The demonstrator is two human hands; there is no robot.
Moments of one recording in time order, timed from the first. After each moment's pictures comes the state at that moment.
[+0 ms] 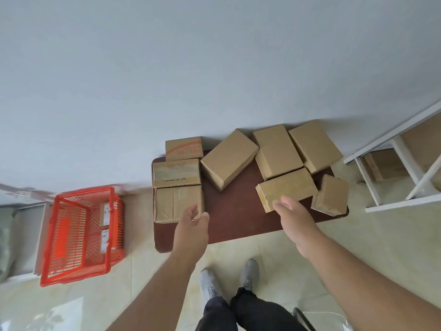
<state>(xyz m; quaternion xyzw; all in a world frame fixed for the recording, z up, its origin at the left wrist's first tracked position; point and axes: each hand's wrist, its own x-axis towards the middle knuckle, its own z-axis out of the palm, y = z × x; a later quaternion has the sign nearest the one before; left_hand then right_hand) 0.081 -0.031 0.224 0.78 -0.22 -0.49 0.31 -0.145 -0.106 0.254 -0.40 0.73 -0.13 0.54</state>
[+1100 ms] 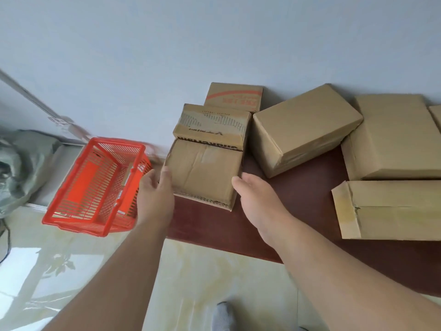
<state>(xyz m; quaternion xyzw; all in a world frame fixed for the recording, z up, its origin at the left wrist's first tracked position) 0.176 -0.025 -0.002 0.85 -0.07 -0.22 0.47 0.000 -0.129 0.008 -0.55 0.49 -0.12 0.67</state>
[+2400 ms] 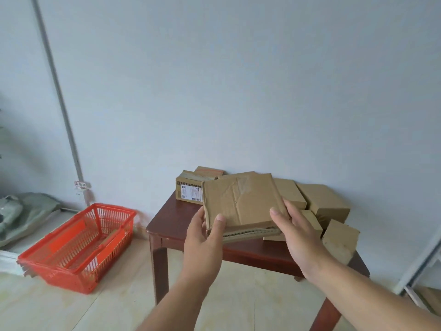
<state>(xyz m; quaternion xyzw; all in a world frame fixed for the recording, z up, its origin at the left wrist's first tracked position) -0.135 0.185 0.111 0.58 -0.29 -0.28 0.71 -0.291 0.070 0.135 -0.69 0.34 -0.37 0.52</state>
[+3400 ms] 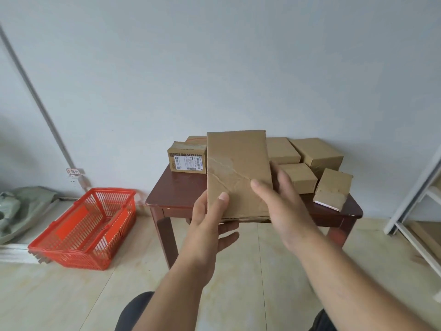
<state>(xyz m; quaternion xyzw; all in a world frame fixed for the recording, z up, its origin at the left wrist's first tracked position) -0.147 0.219 0.069 0.53 -0.28 -0.44 0.67 -0.281 0.121 0.100 -0.62 0.31 -0.45 0.56</state>
